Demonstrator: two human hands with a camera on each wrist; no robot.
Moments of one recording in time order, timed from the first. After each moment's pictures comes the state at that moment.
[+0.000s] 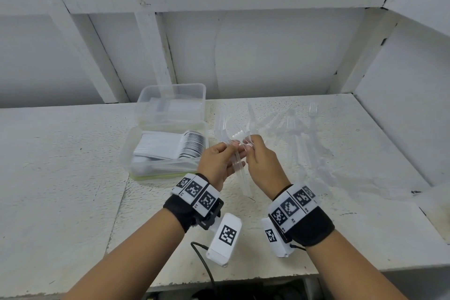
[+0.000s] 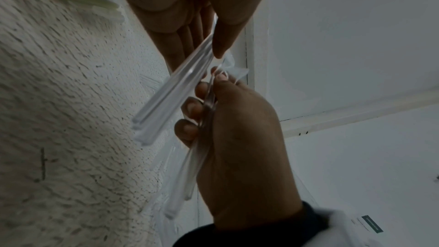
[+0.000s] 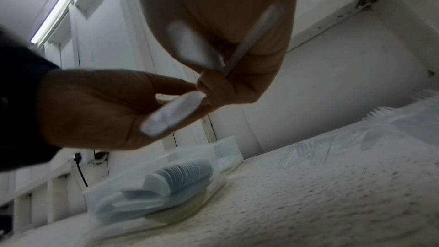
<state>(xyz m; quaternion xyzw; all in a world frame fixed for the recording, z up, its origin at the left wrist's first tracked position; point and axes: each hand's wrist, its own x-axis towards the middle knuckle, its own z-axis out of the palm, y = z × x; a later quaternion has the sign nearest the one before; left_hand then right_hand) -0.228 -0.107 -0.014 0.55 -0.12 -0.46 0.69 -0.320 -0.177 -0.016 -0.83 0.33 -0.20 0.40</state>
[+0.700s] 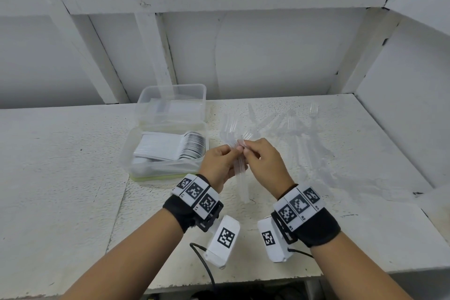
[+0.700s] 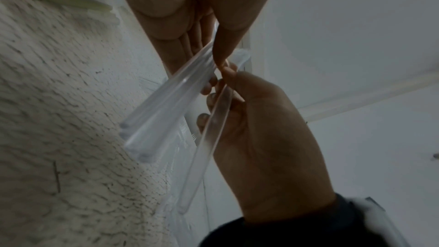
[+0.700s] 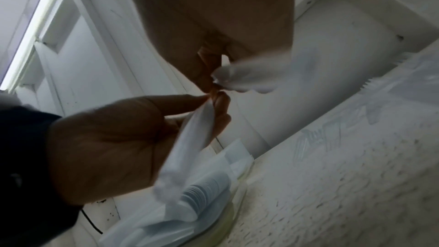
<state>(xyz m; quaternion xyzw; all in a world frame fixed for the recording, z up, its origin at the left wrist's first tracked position) -0.228 -0.107 -0.012 0.58 -0.15 -0.47 0.65 -0.320 -0.180 -0.009 -0.80 0.33 -0.24 0.44</state>
